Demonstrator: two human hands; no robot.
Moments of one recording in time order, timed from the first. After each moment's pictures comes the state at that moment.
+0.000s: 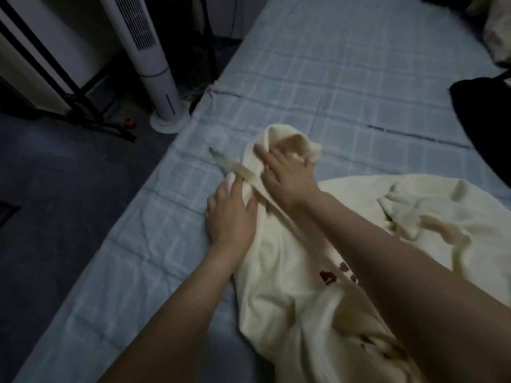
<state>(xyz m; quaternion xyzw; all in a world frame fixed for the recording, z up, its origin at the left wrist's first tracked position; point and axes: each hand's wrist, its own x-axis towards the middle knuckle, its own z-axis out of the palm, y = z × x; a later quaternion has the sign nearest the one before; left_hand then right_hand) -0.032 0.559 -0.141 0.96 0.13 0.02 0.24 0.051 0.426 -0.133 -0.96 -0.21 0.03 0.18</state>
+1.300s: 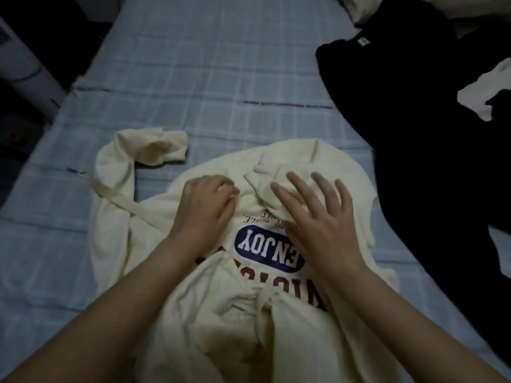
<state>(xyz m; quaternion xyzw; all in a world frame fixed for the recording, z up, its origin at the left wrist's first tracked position) -0.034 0.396 -0.140 0.95 -0.24 0.04 0.19 -0.118 0.173 -0.132 -0.98 -0.10 -0.16 0.05</state>
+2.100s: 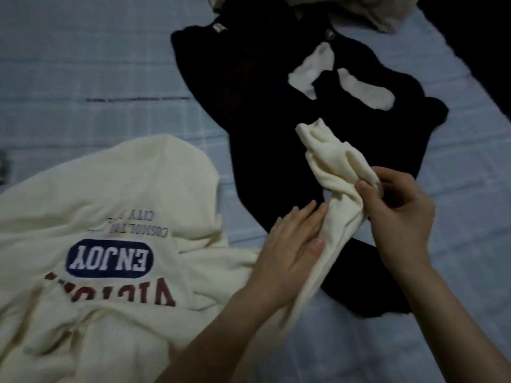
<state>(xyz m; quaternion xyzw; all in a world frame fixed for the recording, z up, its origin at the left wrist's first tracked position) -0.208 0.067 -0.115 0.77 -0.37 -0.19 0.49 -0.253 -0.099 -0.049 -0.81 0.27 -0.32 0.41</state>
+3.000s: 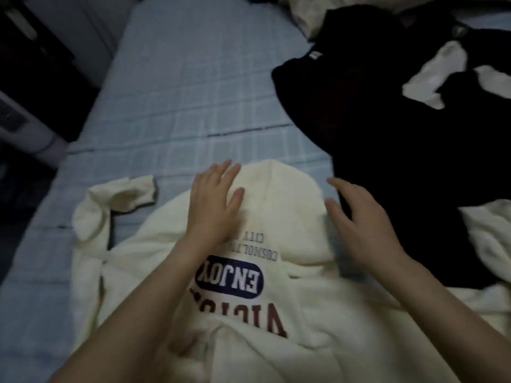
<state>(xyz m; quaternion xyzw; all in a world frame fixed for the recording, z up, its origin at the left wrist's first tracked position) -0.005 0.269 -0.119 0.96 -0.21 0.05 0.17 -0.128 0.025 -0.116 -0.91 0.14 -0.07 0.38</state>
